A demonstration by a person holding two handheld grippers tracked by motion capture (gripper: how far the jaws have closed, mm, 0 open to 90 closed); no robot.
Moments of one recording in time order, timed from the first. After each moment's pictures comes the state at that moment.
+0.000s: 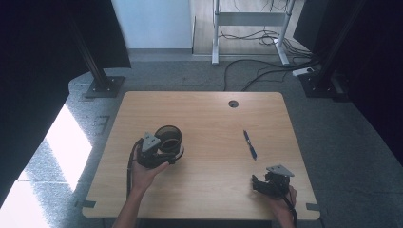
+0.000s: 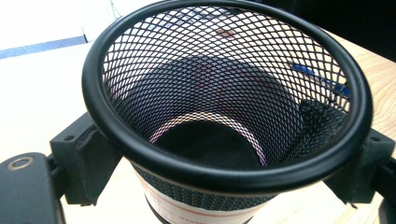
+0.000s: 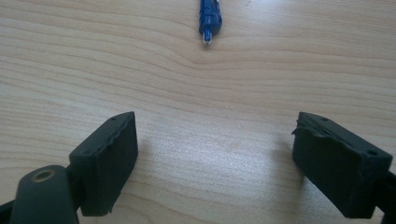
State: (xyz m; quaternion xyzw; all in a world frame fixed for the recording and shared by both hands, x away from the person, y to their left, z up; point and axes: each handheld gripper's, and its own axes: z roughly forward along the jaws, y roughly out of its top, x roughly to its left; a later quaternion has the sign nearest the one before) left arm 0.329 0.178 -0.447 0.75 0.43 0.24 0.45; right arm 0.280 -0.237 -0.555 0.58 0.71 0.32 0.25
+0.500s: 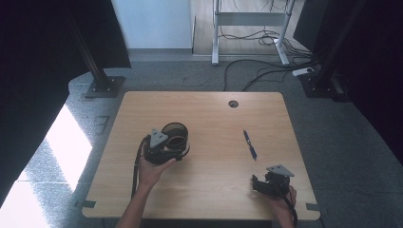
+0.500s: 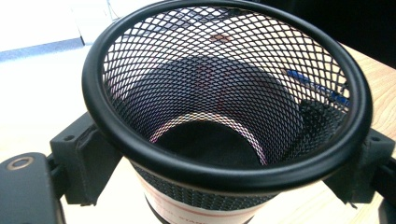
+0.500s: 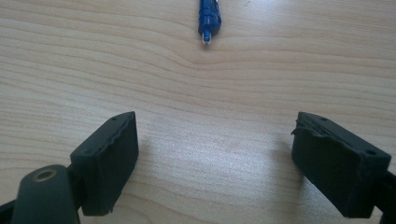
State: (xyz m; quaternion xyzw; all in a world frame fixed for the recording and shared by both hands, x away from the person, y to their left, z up) left arm 0.341 0.155 -0.444 0.75 0.42 0.24 0.45; right arm 0.280 -0.237 -0.555 0.58 0.71 0.32 0.25
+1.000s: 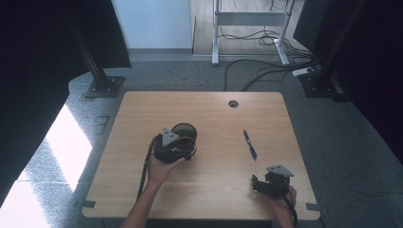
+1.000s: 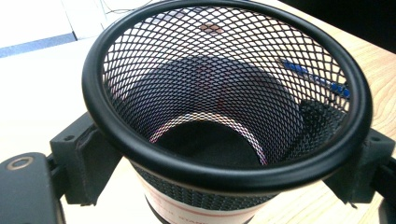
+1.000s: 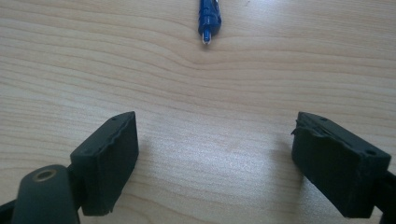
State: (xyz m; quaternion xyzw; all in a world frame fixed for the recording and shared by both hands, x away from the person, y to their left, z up) left arm 0.351 0.129 -0.455 0.76 0.41 0.24 0.43; right arm 0.280 -0.237 -0.555 0.58 0.71 0.32 0.25
